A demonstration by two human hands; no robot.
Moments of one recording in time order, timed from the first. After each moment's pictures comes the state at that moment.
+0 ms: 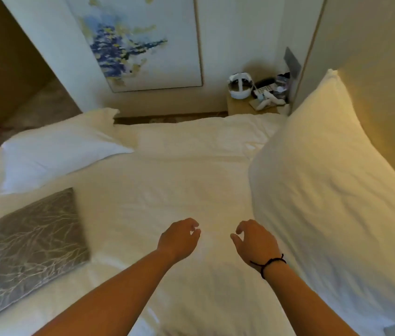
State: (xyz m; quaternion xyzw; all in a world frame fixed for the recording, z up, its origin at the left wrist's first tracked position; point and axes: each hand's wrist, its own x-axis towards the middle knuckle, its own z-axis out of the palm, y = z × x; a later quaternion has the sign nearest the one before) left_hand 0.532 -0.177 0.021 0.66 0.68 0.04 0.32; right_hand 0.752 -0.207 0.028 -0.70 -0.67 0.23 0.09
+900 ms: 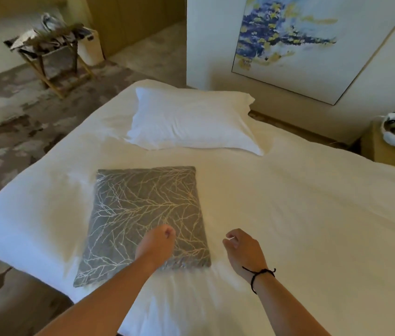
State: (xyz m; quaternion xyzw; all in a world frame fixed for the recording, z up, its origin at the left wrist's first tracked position) left_hand -0.046 -0.199 -0.028 0.40 0.83 0.19 0.32; right_hand 0.184 -0.123 -0.012 -0.60 -0.69 0.39 0.07
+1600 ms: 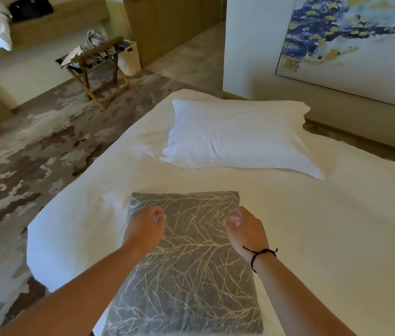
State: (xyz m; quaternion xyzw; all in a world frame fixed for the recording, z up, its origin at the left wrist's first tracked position) left_hand -0.236 -0.112 -0.019 0.37 0.87 0.24 0.21; right_hand -0.007 0.010 -0.027 -0.53 -0.74 0.40 0.12
